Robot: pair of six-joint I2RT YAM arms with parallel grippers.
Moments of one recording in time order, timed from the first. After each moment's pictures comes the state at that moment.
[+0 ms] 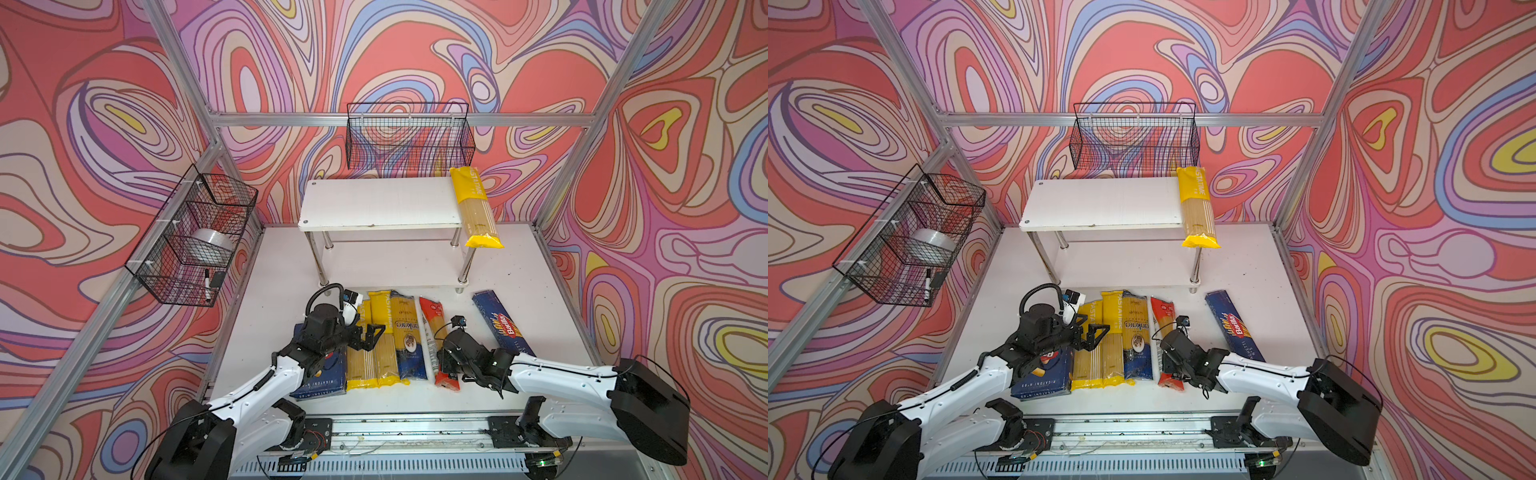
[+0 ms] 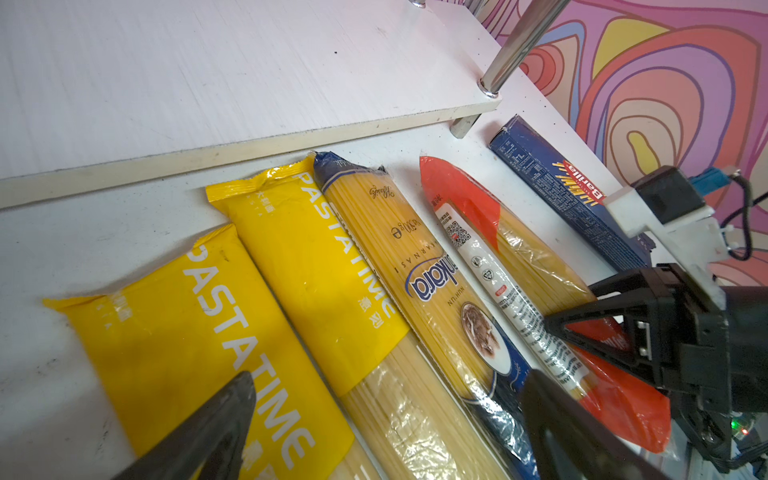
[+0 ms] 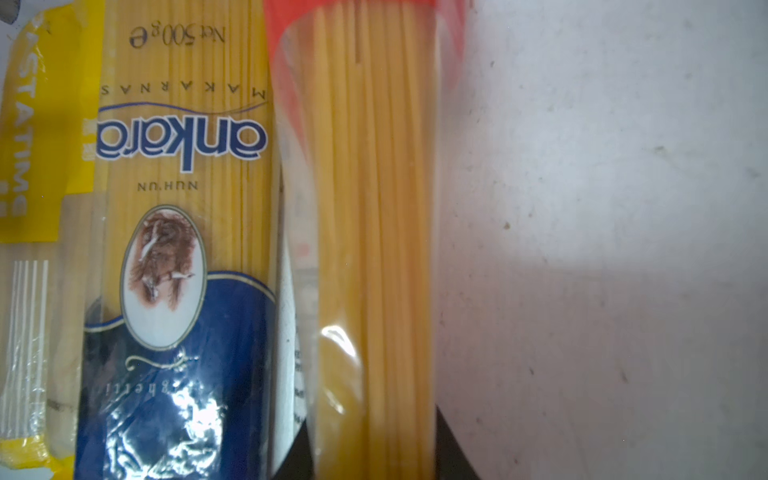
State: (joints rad) left arm -0.47 1.05 0.37 0.14 0.33 -0.28; right arm 0.91 1.19 0.43 -0.20 0.20 0.87
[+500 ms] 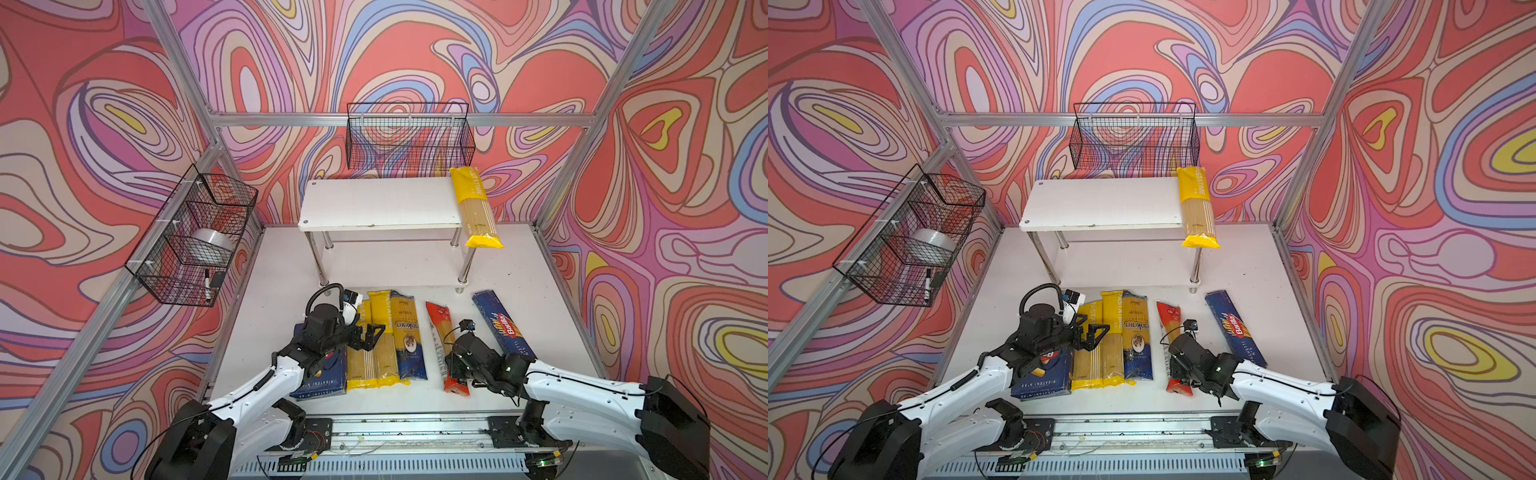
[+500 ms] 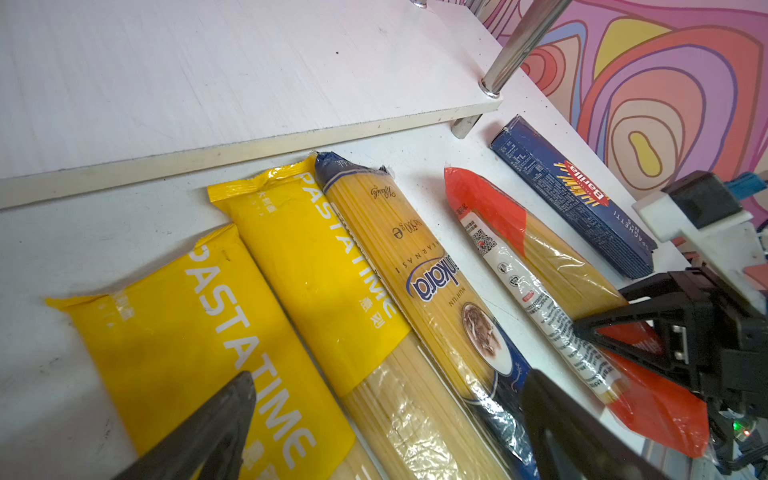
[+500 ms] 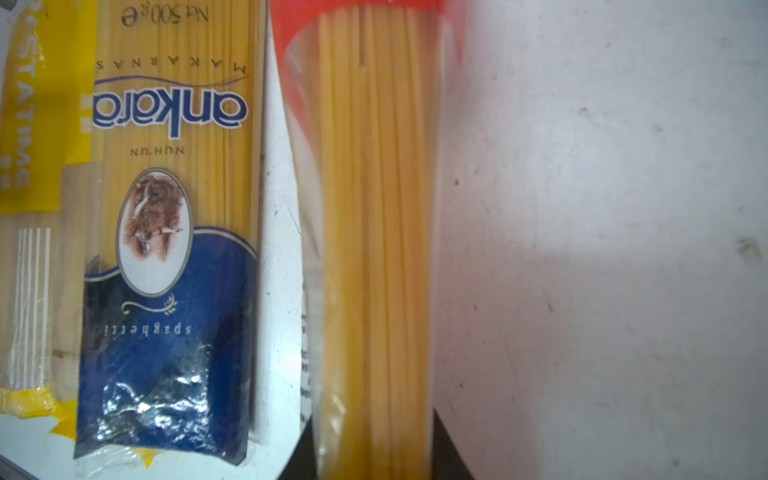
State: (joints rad) left arm -0.47 1.05 0.37 0.14 0.33 -0.28; right arm 0.91 1.04 0.41 -0.34 0.19 0.86
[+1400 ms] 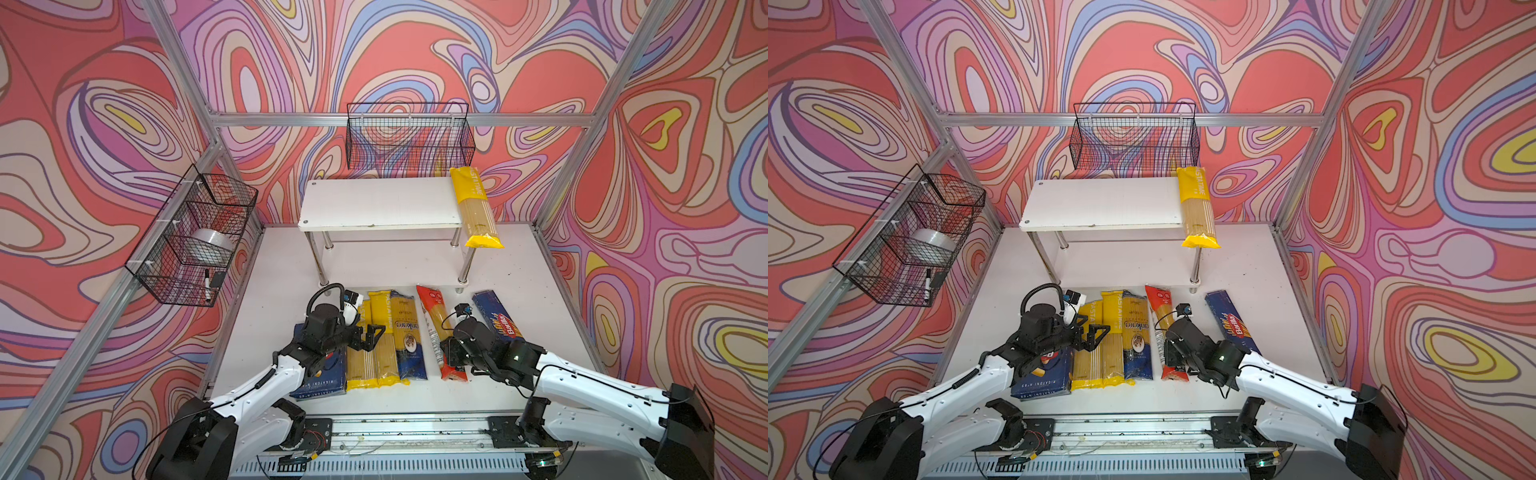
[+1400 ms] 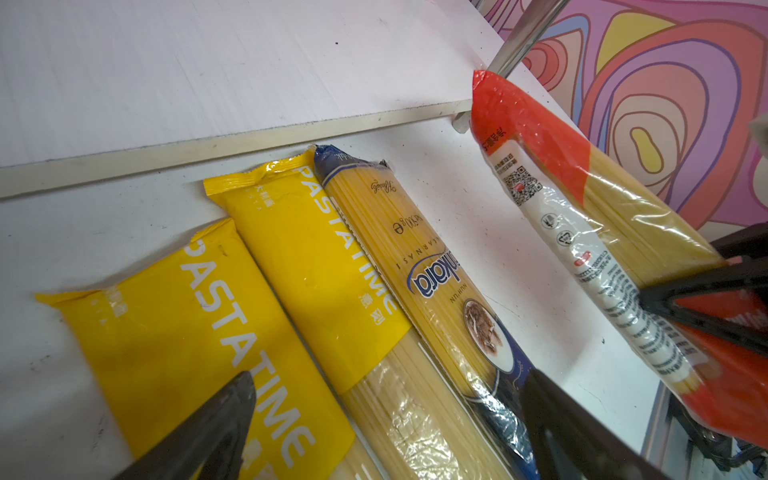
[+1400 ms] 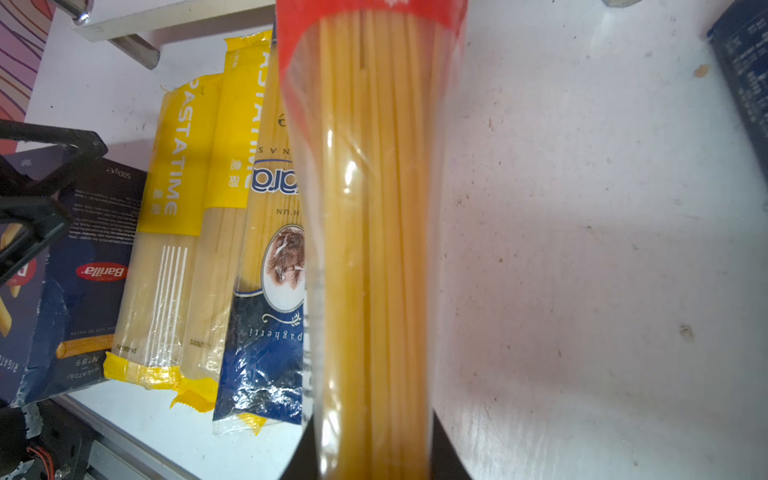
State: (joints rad) left arm -0.47 1.06 0.37 0.14 0.34 -0.28; right arm 0.91 1.00 0.62 -0.50 0.19 0.77
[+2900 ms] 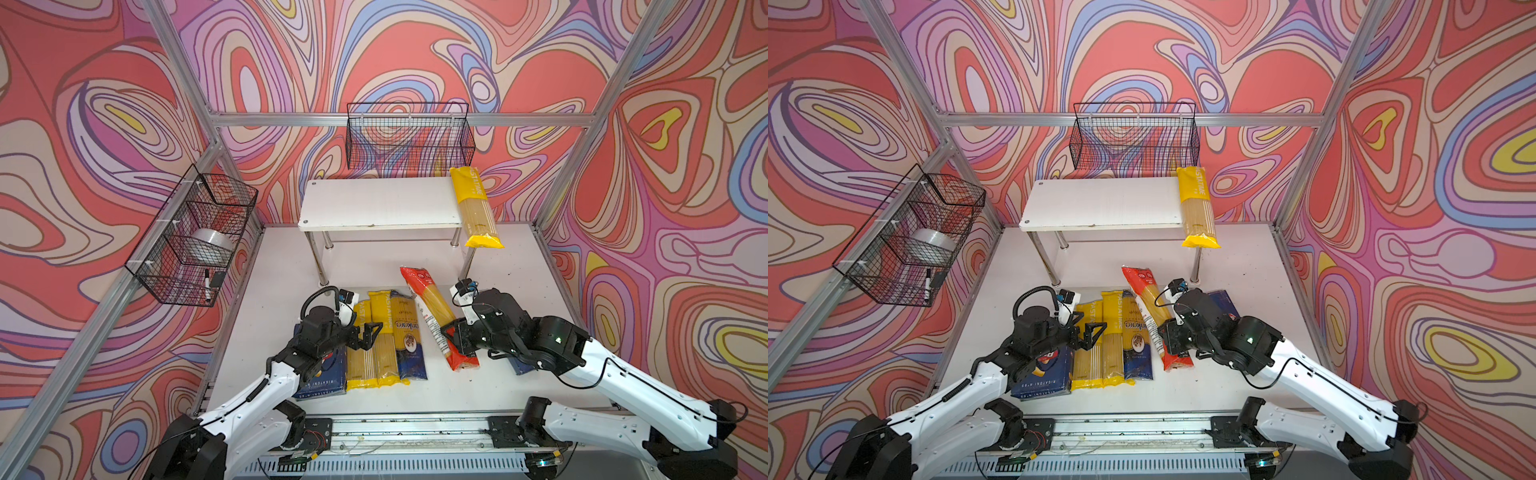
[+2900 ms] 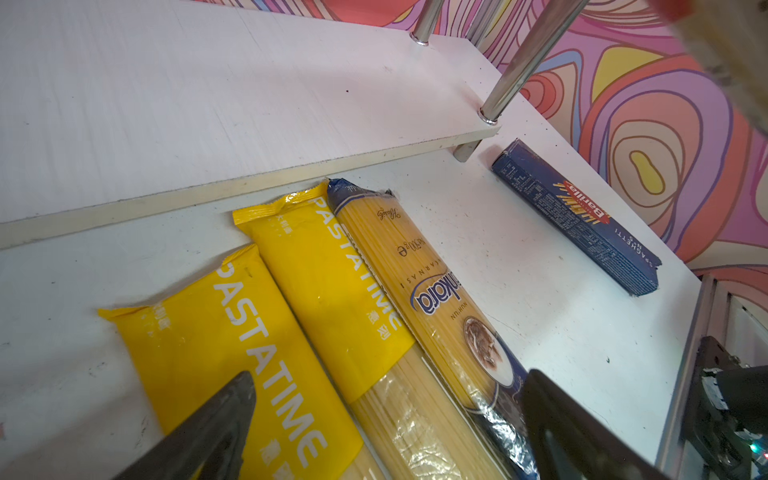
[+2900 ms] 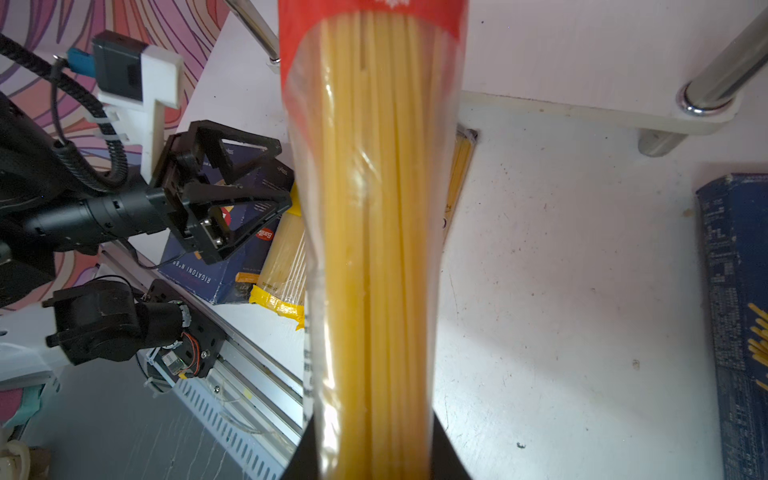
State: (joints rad) left arm -0.47 0.95 0.35 0.14 0.28 -0.28; right arm 0.91 0.99 1.10 -0.88 0.04 0.57
